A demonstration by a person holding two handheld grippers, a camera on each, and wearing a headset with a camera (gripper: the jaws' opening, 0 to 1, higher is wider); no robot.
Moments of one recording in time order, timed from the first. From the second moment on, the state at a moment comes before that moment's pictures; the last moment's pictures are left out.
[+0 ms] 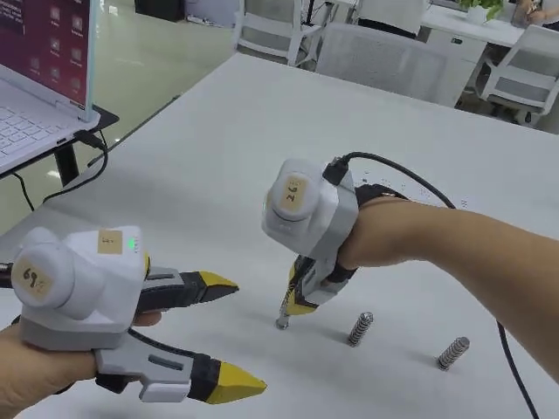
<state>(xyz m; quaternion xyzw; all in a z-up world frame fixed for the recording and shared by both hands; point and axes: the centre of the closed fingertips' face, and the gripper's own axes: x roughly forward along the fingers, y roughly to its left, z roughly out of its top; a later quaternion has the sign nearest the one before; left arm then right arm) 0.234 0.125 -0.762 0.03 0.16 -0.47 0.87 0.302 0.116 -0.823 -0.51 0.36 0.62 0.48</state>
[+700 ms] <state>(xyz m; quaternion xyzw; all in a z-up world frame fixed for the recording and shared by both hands) 0.235 0.125 -0.761 0.03 0.16 -0.47 0.87 0.296 0.116 -0.844 -0.50 0.38 0.62 0.47</state>
